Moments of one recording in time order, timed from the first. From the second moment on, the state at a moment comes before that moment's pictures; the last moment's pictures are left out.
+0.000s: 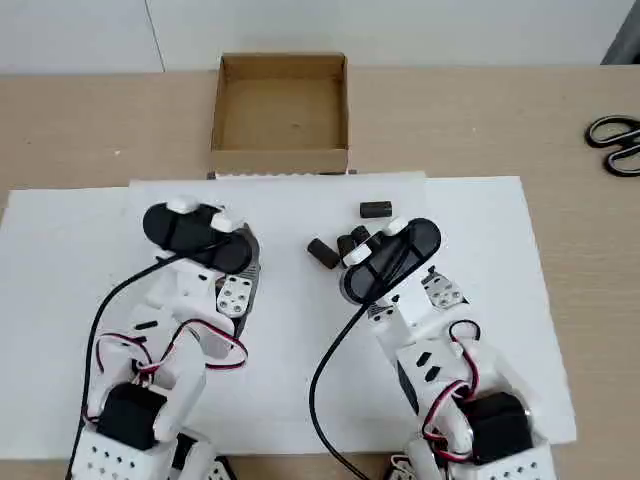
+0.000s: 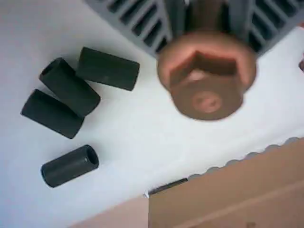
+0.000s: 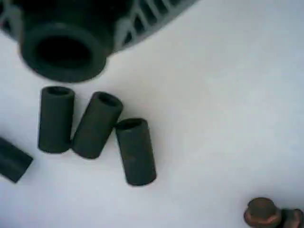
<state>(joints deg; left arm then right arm) 15.5 -80.0 64.7 52.4 -0.7 -20.8 -82.3 59.7 64.5 16.7</state>
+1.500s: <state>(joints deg) 16.8 -102.4 92.9 22.9 35.3 -41.8 -102.4 95.7 35.2 9.0</state>
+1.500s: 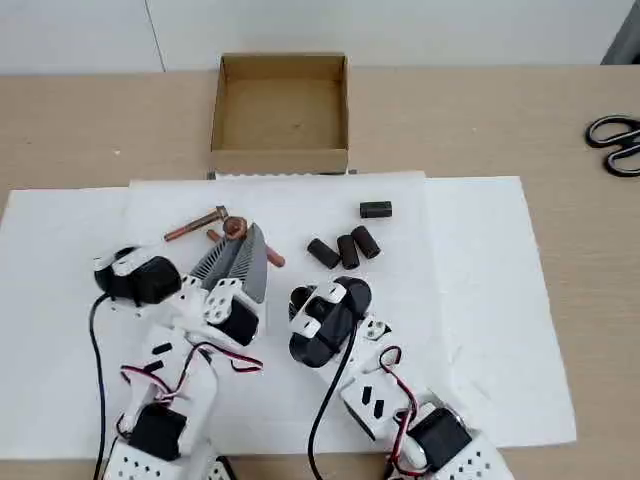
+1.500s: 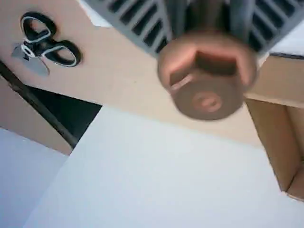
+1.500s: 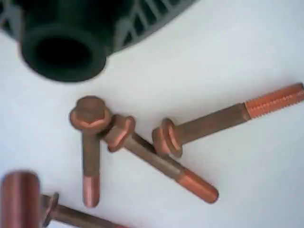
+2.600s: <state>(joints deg) 24.9 -102.6 83.7 42.2 37.0 -41.8 -102.3 95.7 35.2 9.0</state>
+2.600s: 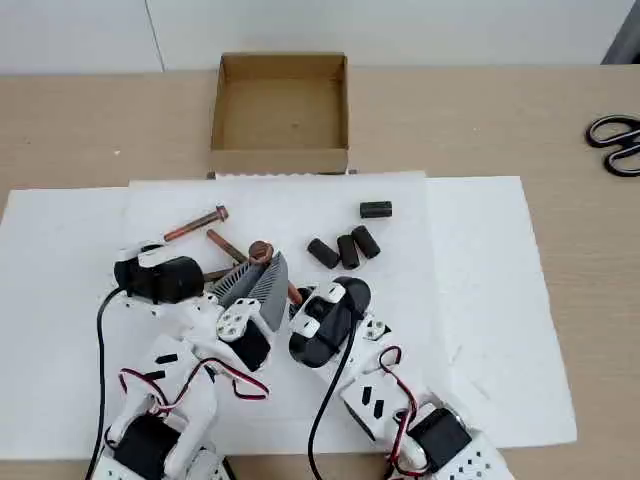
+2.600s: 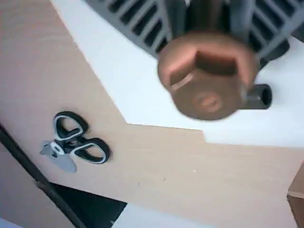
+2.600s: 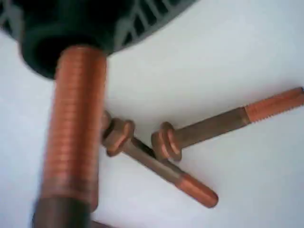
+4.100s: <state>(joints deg) 32.3 -103.3 87.3 54.4 31.2 -45.1 -102.2 95.7 35.3 9.0</state>
